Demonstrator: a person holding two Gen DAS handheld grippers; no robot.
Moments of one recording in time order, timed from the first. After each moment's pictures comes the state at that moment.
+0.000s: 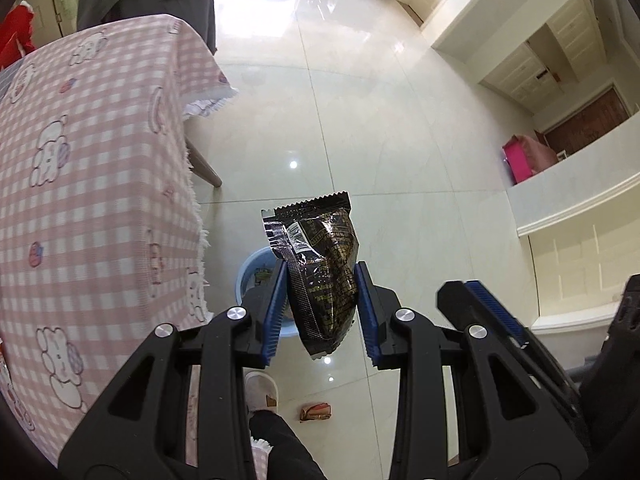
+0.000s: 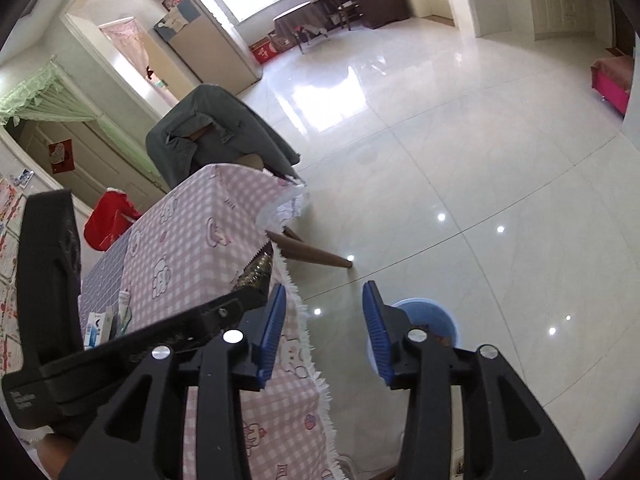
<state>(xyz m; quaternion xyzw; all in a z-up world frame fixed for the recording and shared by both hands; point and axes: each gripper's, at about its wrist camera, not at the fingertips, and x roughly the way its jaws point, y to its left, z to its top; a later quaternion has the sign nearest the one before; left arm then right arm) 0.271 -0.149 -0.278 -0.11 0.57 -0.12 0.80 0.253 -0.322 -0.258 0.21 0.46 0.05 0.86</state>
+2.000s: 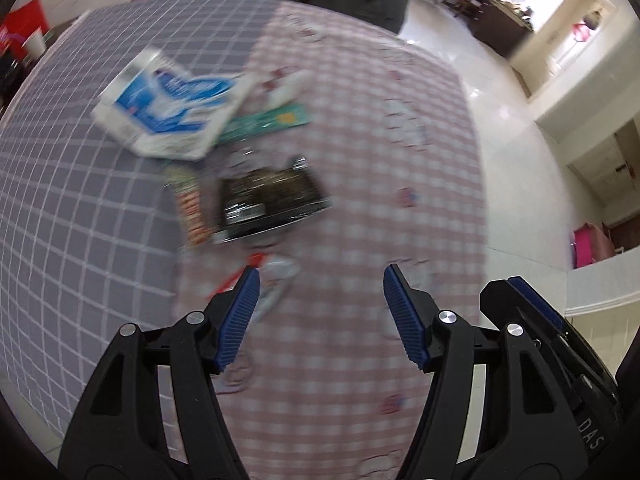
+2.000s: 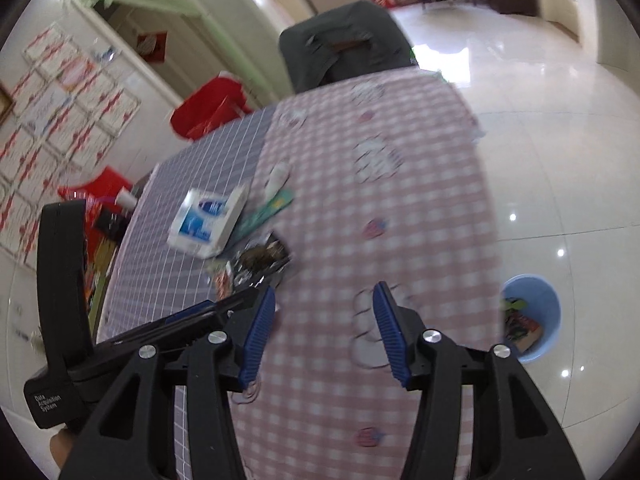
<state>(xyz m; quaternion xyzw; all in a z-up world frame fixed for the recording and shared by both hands) 0.141 0.166 -0.253 -0.17 0.55 0.08 0.81 0.205 -0.023 -0.235 0.12 0.51 0.24 0.82</state>
